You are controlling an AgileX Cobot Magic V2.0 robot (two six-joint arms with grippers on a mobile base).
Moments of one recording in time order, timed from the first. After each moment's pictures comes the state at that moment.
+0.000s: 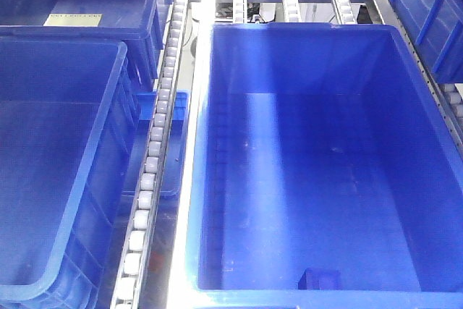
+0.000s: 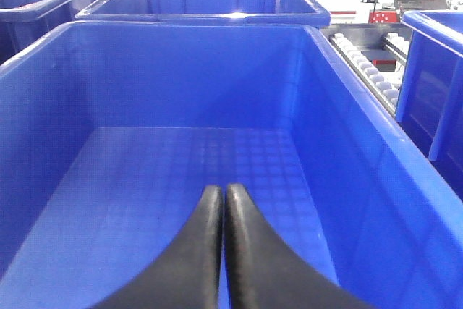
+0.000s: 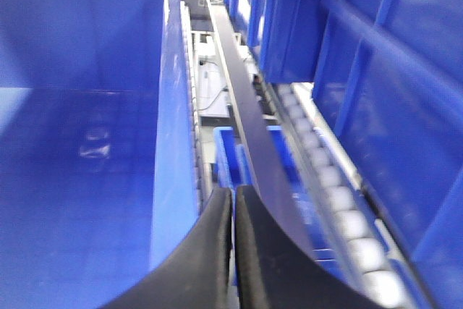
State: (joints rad) left arm -0.02 -0.02 0.03 0.04 0.11 -0.09; right arm -0.19 -0.01 0.02 -0.01 0.16 -0.08
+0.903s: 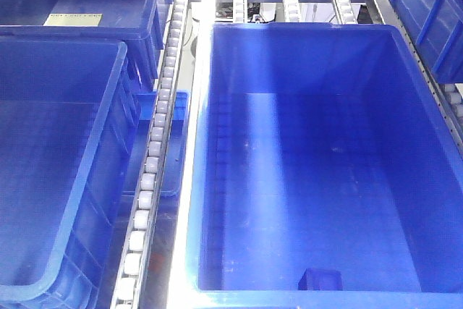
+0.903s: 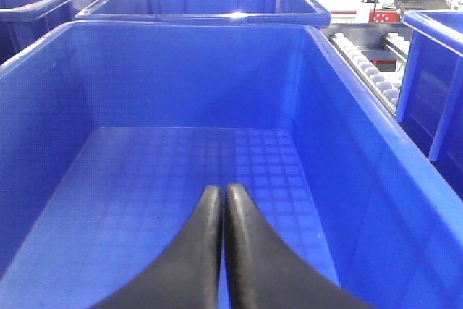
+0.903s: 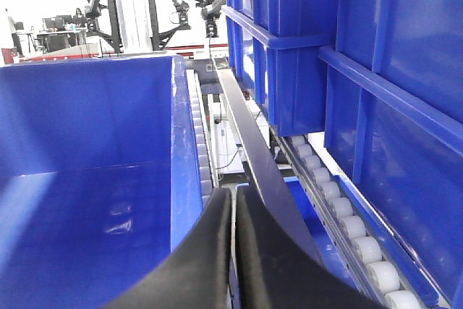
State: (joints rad) left arm -0.02 -0.02 0.03 0.04 0.11 -0.09; right arm -0.19 -0.01 0.03 -0.04 0.03 0.06
